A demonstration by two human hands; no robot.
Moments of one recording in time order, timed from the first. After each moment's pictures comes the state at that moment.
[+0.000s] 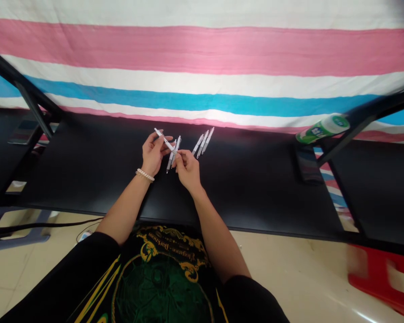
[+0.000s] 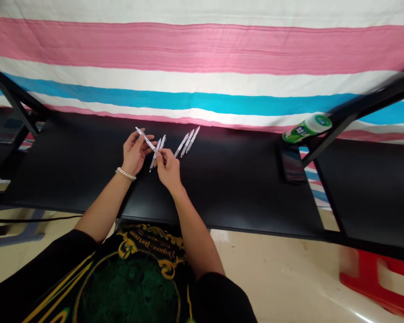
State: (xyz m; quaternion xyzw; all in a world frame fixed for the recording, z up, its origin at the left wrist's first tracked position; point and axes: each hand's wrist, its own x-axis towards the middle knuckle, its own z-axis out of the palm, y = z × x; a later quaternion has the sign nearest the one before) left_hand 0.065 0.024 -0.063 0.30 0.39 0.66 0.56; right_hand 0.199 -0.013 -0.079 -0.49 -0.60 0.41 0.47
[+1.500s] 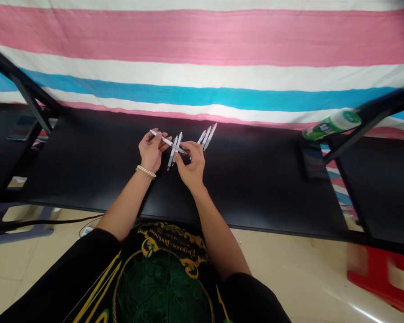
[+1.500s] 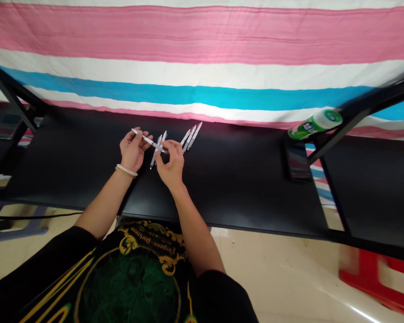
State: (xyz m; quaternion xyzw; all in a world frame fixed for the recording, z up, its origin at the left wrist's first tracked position) left_hand 0.064 0.026 -0.067 0.22 0.40 0.71 0.53; right_hand 0.198 -0.014 -0.072 -0.48 -0.61 0.26 0.57
